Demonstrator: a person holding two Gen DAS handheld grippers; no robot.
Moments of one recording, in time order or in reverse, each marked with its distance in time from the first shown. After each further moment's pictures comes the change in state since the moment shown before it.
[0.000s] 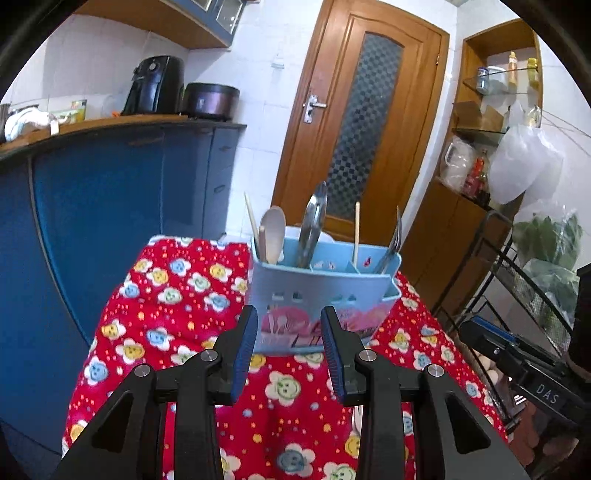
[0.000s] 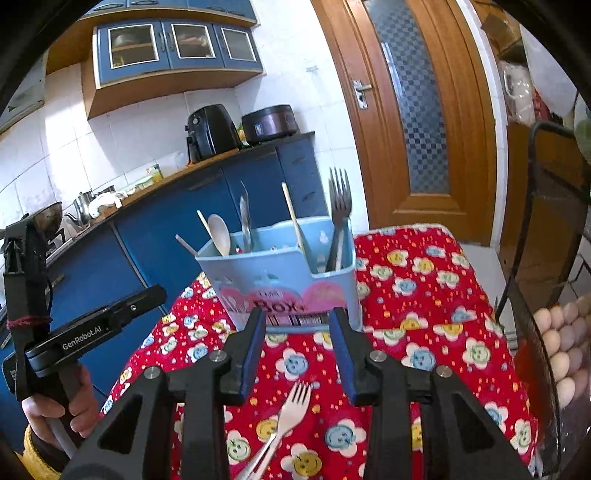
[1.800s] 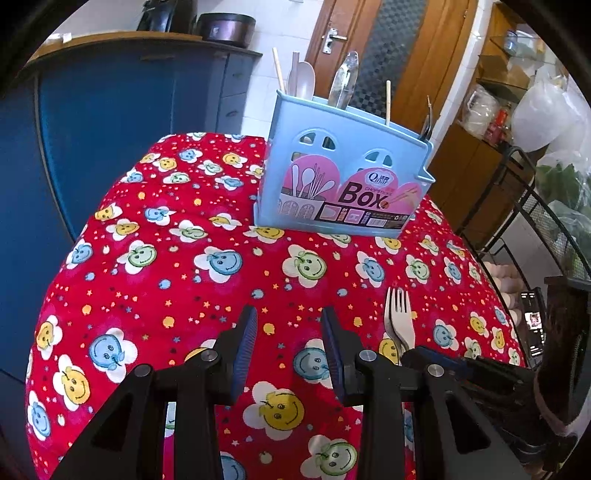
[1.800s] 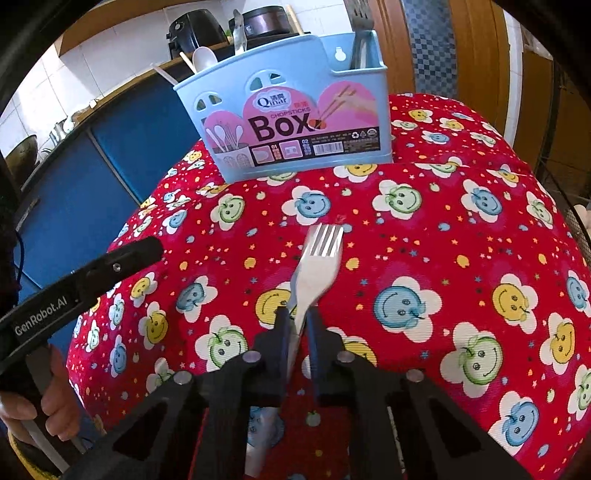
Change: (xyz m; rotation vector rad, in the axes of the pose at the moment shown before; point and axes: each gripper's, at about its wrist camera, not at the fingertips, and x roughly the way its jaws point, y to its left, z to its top) left arm 0.027 0.014 -0.085 -0.047 0.249 0.041; right arm 0.065 0.020 -0.099 0.034 0.369 -0.009
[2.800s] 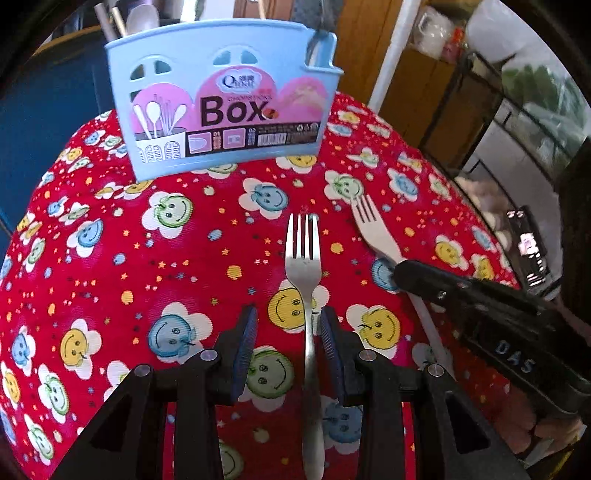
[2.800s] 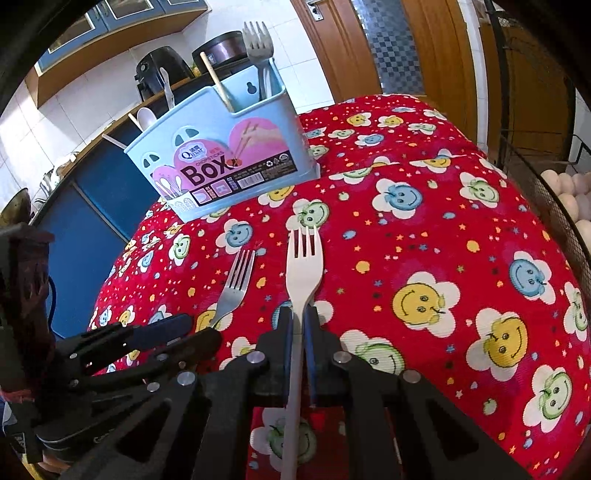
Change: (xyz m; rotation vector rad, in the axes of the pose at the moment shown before) left arm 0.051 -0.089 -0.026 0.219 0.212 -0.049; right arm -0.025 -0.066 0.000 0.137 -0.069 0.012
